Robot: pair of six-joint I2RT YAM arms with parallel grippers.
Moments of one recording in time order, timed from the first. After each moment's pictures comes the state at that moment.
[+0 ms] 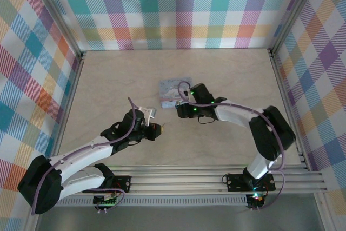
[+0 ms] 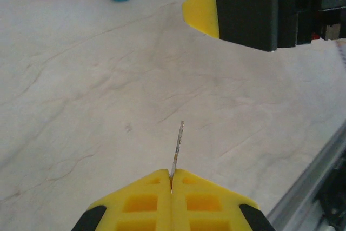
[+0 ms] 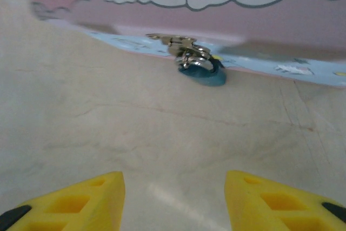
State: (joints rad) left arm -0.69 1.05 0.48 -0.12 0.21 -0.57; right arm 0.66 1.69 0.98 -0.21 -0.20 0.42
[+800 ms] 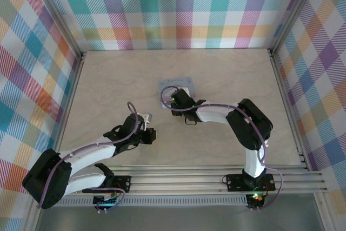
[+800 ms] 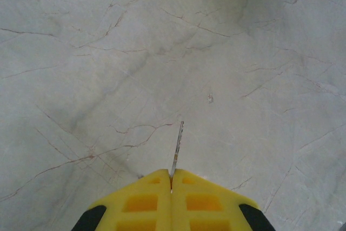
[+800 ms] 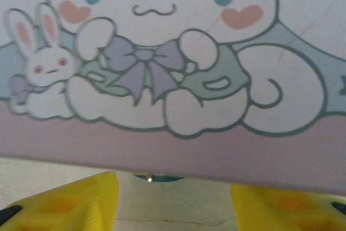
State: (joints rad) left arm -0.64 1.12 0.39 -0.08 0.16 -0.57; right arm 0.79 1.90 1.12 -0.14 0.28 0.50
